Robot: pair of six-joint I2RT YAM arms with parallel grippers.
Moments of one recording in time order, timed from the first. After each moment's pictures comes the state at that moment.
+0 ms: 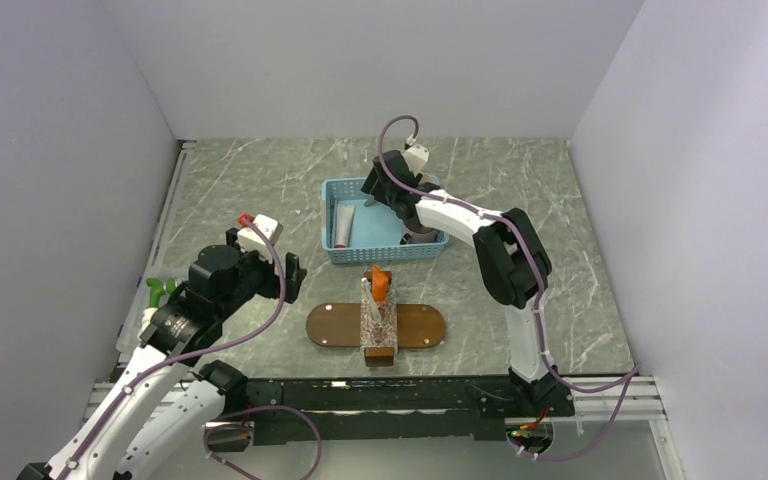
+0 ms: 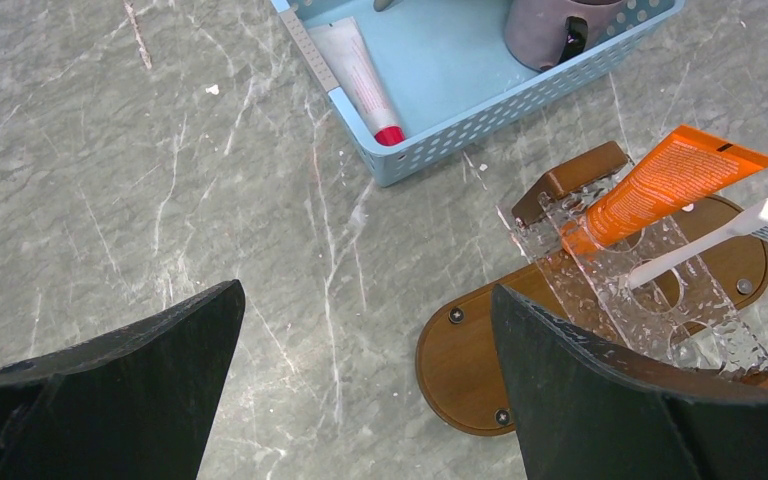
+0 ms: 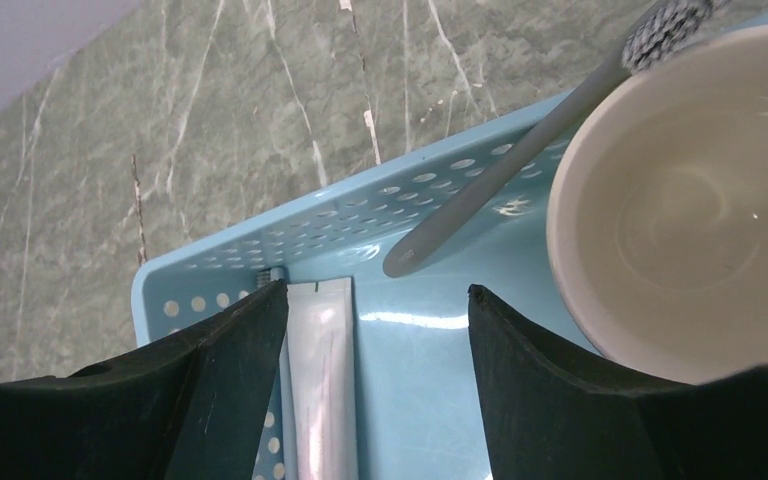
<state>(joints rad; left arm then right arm) -0.50 0.61 0.72 -0.51 -0.02 -0.07 0.61 2.09 1.57 -0.10 0.37 0.87</state>
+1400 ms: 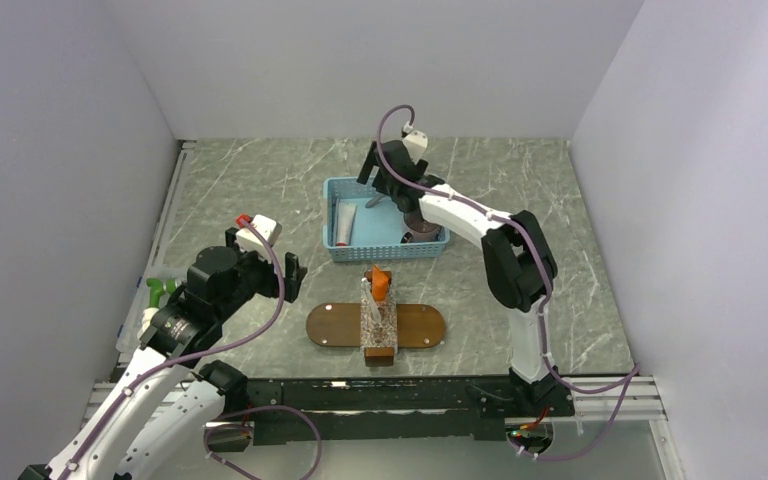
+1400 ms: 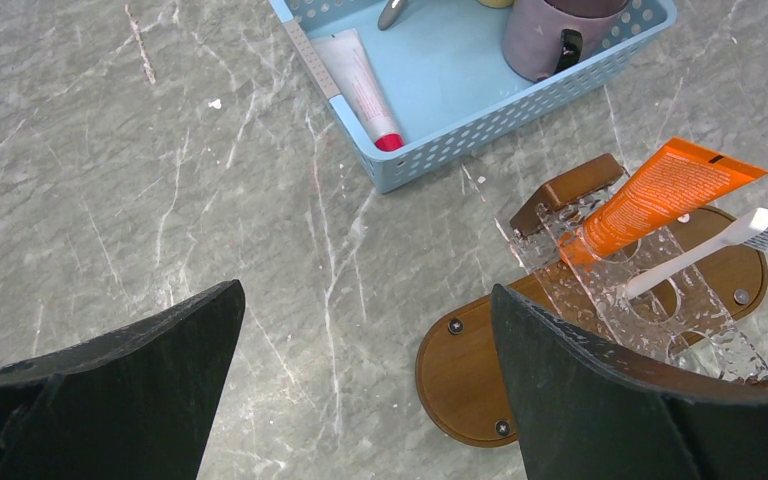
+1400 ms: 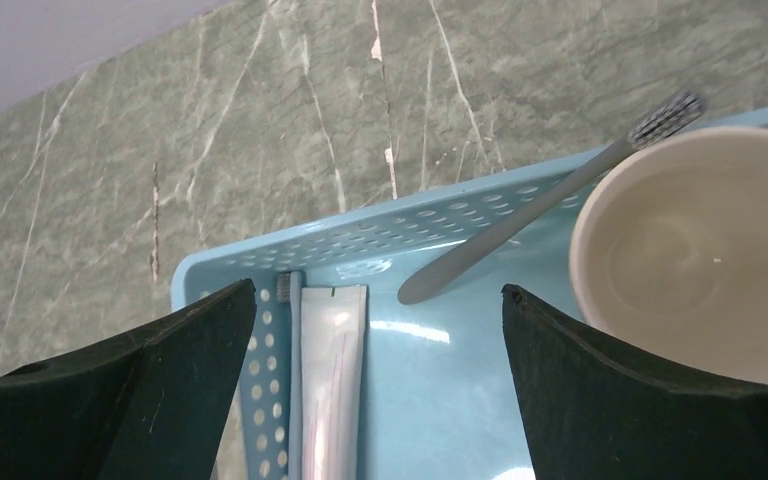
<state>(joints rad) -0.50 0.59 0.71 -0.48 -0.02 -0.07 0.62 2.08 1.61 -0.09 0.40 0.77</state>
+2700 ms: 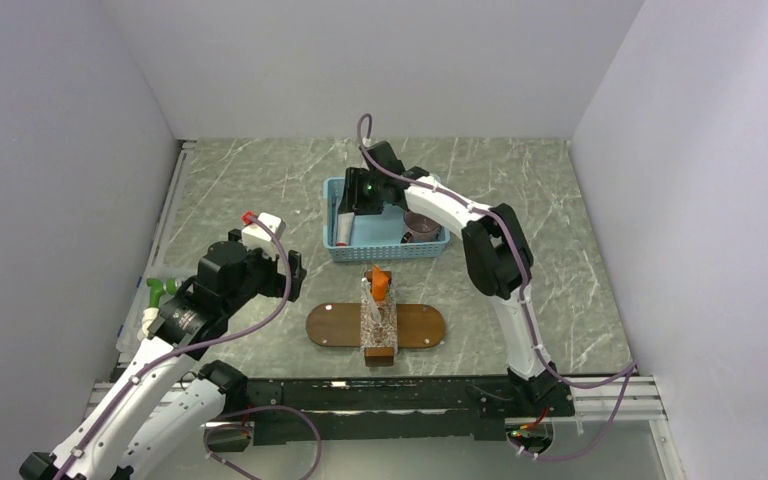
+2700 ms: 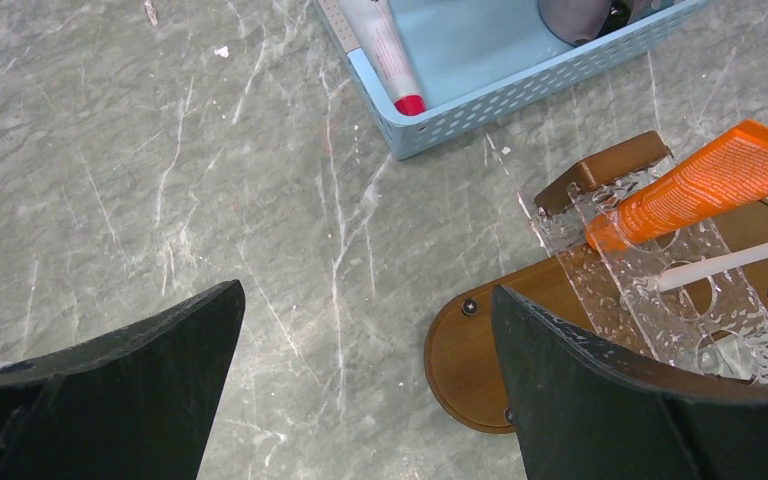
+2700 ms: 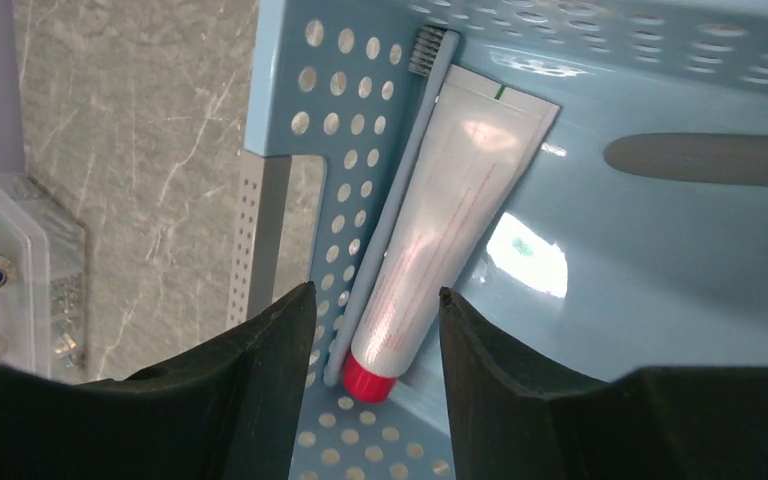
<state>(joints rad) -0.50 0.65 0.72 -0.52 -0.06 -0.10 0.61 2.21 1.83 -0.37 -0.22 0.58</state>
